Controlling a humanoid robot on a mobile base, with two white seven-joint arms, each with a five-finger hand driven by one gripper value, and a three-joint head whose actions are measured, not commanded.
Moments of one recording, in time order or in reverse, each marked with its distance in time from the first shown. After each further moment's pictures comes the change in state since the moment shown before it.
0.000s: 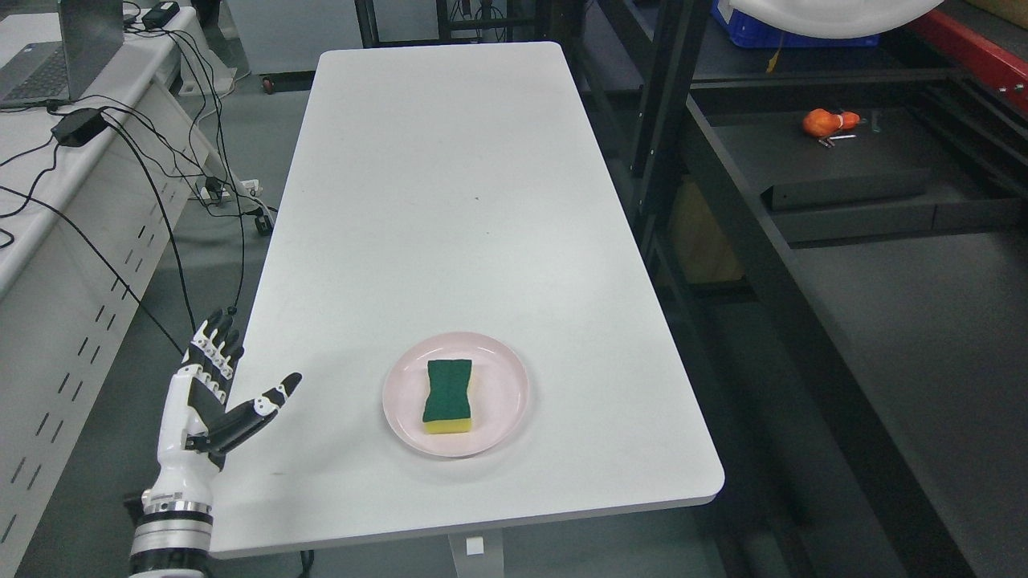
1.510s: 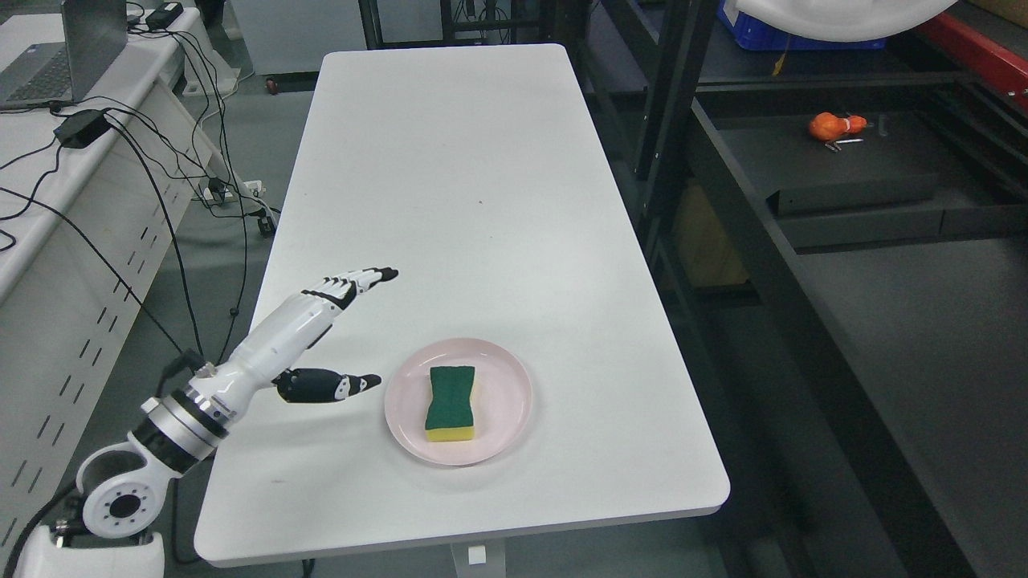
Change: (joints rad) left arm -0.339 0.222 -0.081 0.172 -0.690 -0.604 -0.586; right arm 0.000 0.000 0.000 0.000 0.000 0.000 0.000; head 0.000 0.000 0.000
